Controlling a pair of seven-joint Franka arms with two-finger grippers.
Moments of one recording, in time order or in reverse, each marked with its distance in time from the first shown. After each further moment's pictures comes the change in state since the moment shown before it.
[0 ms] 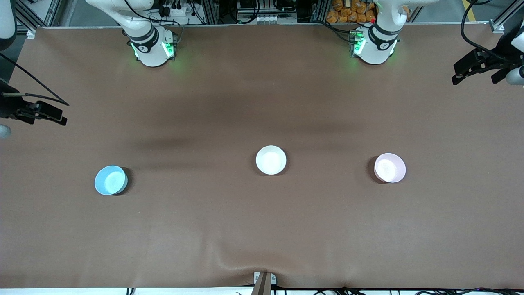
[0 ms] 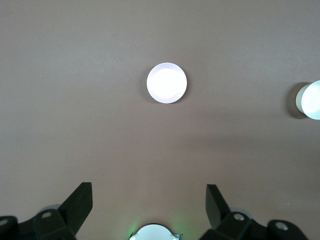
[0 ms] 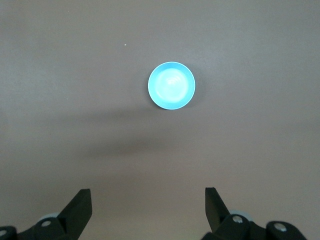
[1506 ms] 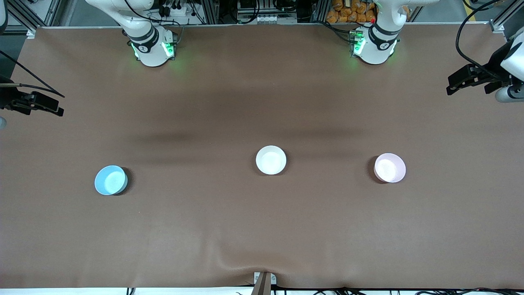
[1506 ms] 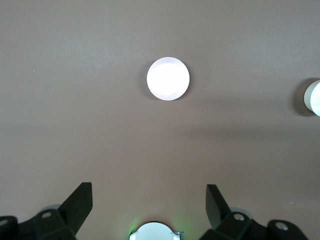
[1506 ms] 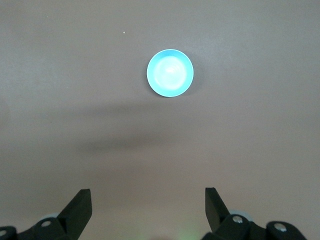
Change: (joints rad) left arm -0.001 0.058 0.007 0.002 0.000 0.005 0.004; right arm -0.002 -0.008 -0.003 0.030 -0.002 -0.074 0.000
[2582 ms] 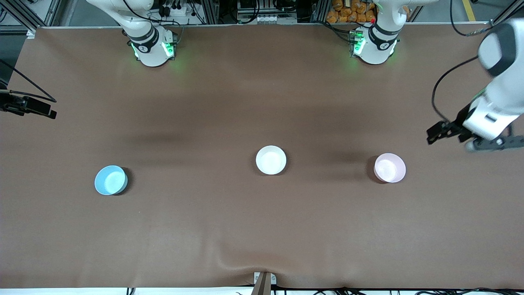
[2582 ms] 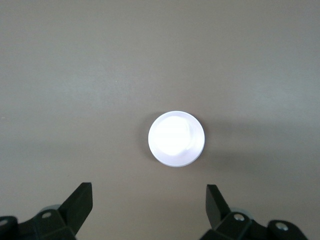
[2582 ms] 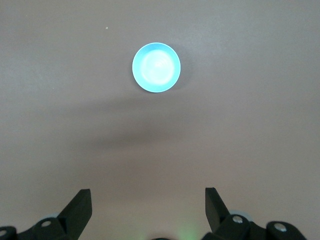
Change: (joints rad) left arm 0.043 0.099 0.005 -0.385 0.000 0.643 0.000; right arm -0.046 0.030 -0.005 0.006 -0.001 -0.021 0.004
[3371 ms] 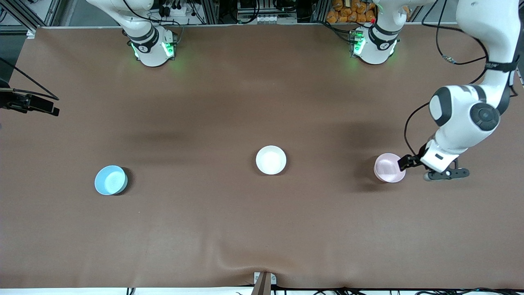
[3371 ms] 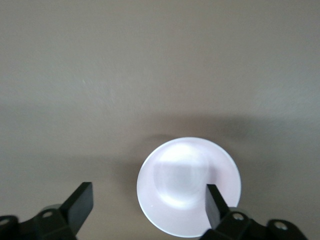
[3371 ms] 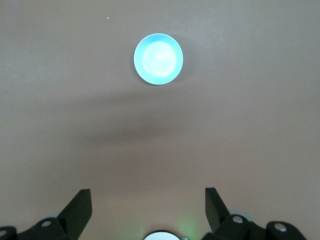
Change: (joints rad) left arm 0.008 0.285 0.000 -0.126 0.000 0.408 0.000; right arm 0.000 0.000 0.008 0.002 0.000 -0.026 0.000
